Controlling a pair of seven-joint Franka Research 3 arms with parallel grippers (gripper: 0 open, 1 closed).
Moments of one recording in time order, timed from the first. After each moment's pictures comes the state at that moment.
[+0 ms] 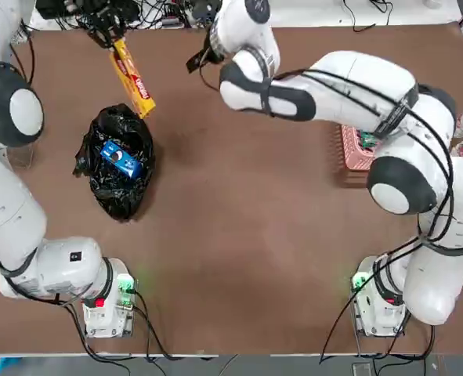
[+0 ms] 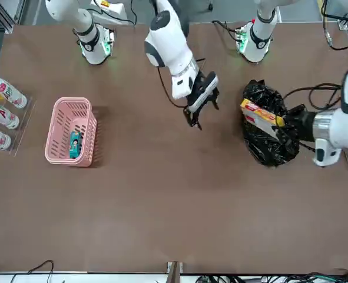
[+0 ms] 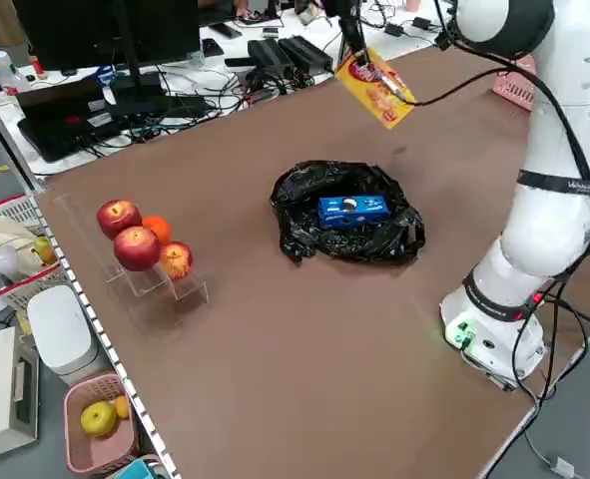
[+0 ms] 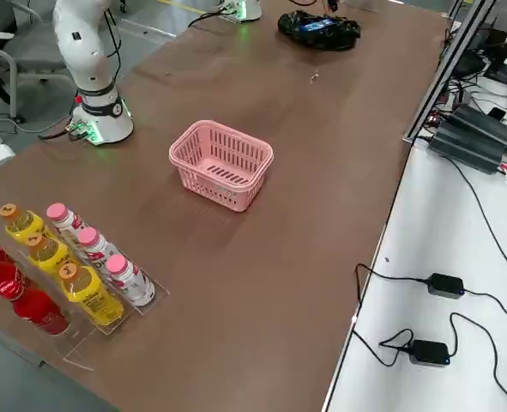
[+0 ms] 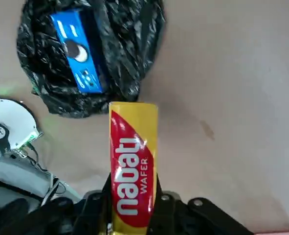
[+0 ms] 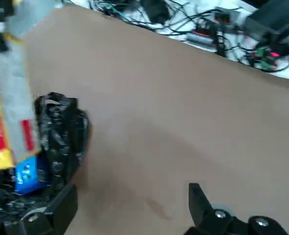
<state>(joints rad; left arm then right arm) 0.16 0.39 -0.20 -1.35 -0.26 1.31 -1.05 0.88 0.50 -0.04 -1.44 0.14 2.58 0.12</state>
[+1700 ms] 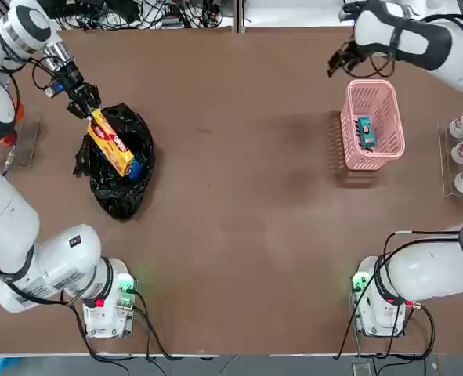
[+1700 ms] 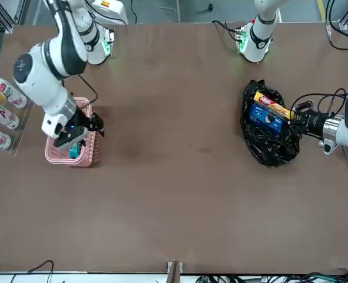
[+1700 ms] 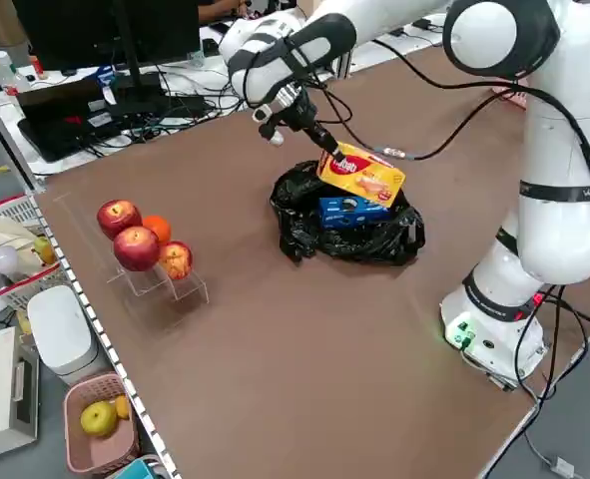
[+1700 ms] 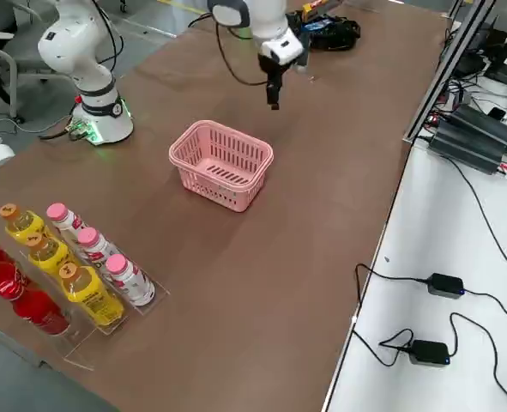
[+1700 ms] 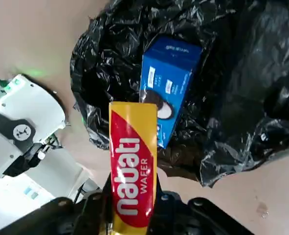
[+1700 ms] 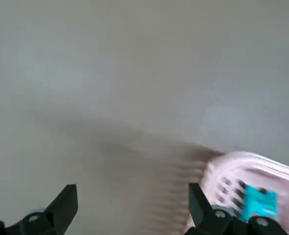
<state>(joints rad) 0.46 0.40 -0.21 -1.80 -0.25 1.48 -0.99 0.19 -0.01 -0.05 -2.18 0.23 2.30 -0.32</state>
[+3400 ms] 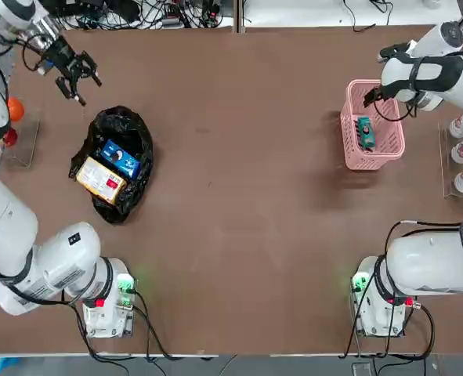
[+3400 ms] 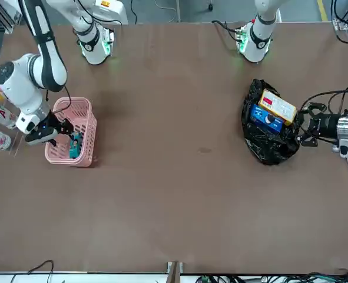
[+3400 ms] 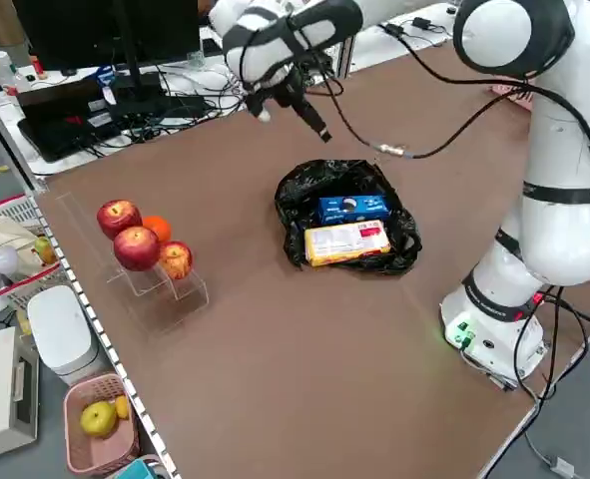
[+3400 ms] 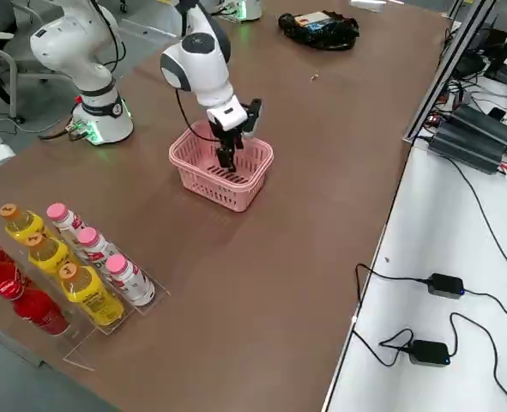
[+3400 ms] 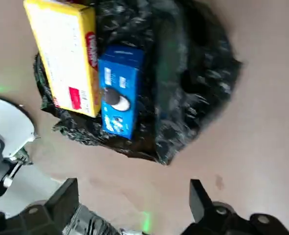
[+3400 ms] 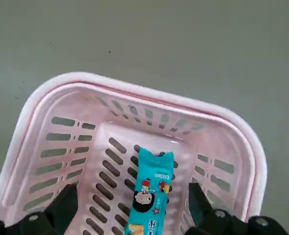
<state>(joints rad) 0.51 0.36 -0.29 -1.68 -0.29 1.53 -0.95 -0.06 0.02 -0.03 -2.47 0.23 2.68 -0.54</state>
